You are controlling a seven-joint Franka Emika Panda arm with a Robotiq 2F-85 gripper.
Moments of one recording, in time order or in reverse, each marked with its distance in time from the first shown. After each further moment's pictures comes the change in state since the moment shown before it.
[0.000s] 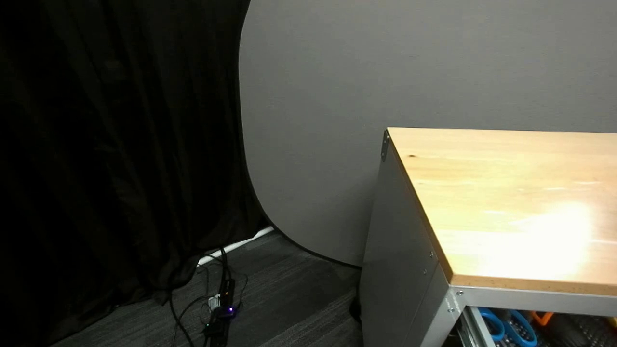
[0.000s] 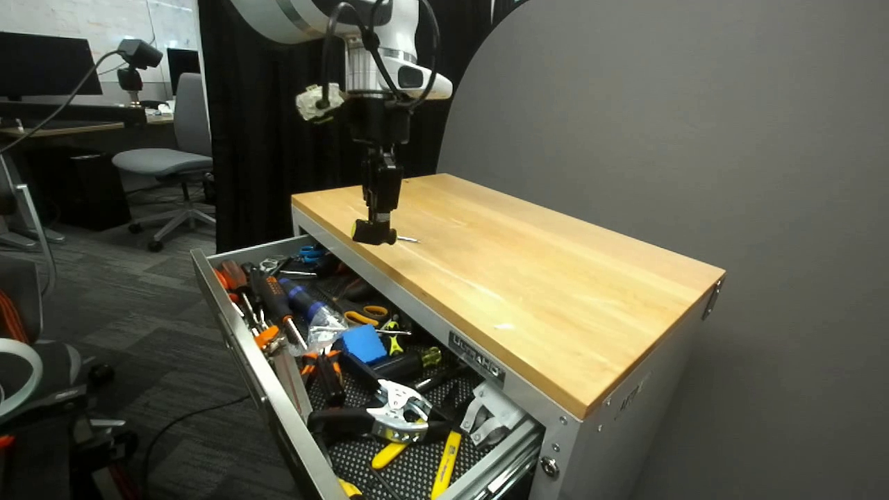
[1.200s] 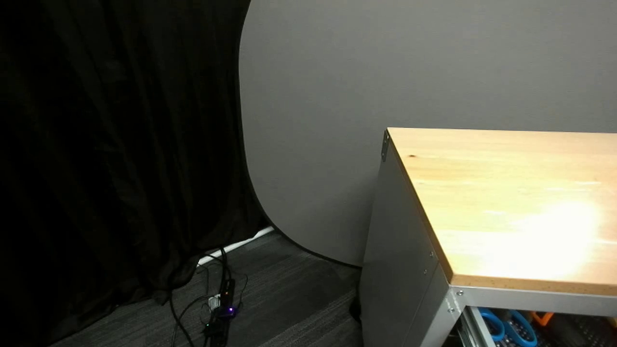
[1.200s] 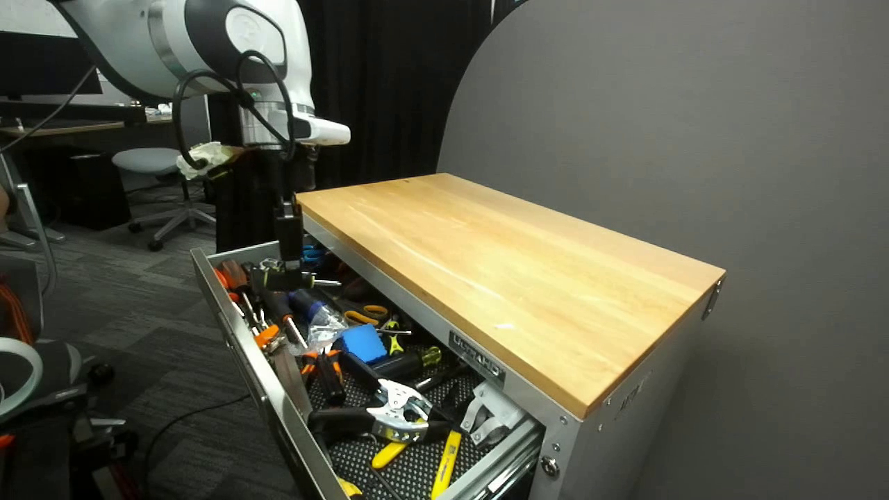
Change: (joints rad) arm -0.001 -0.102 0.162 -0.353 -0.160 0.206 0.256
